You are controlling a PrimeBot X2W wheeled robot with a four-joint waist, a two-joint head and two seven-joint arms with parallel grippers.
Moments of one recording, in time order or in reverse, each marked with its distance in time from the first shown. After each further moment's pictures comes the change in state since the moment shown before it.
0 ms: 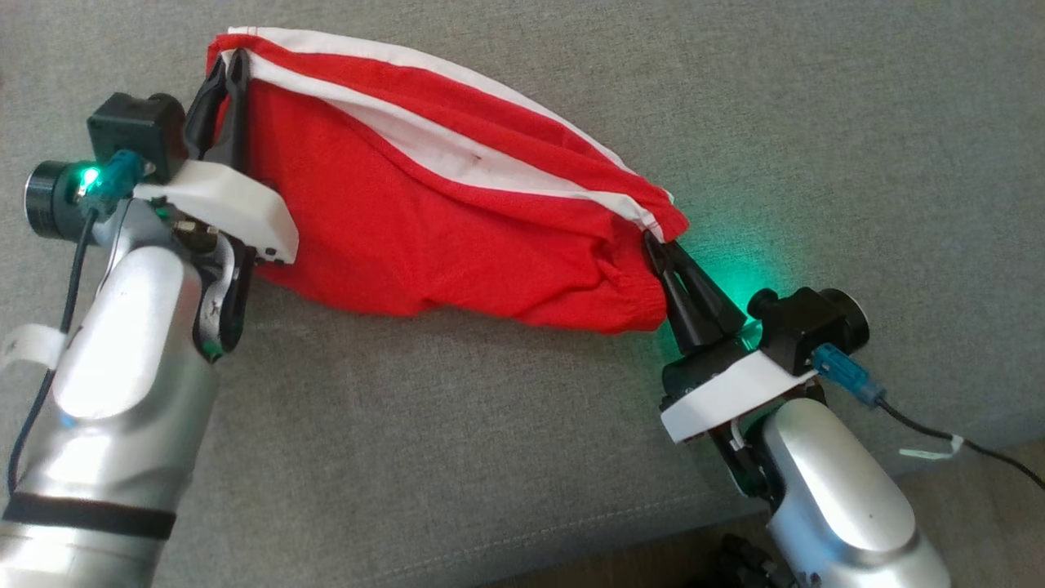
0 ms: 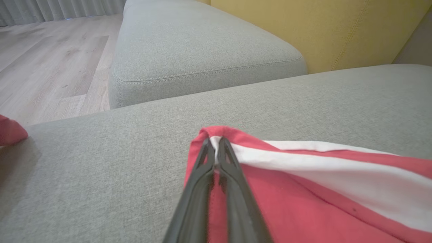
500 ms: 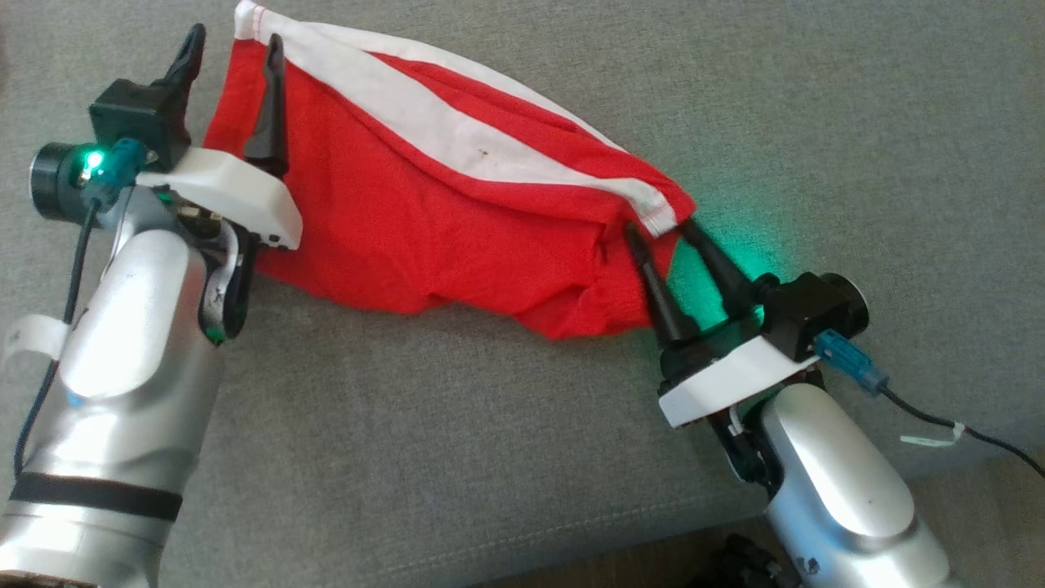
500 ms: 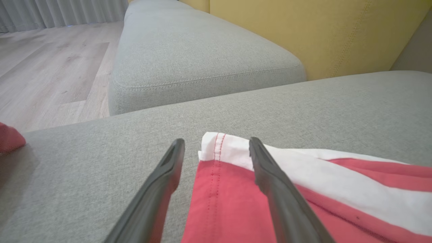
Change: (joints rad) left arm -0.049 -0.015 -0.011 0.071 0.000 -0.036 -0.062; right arm -0.032 0.005 0.001 0.012 0.009 0.000 -0.009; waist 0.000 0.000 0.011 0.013
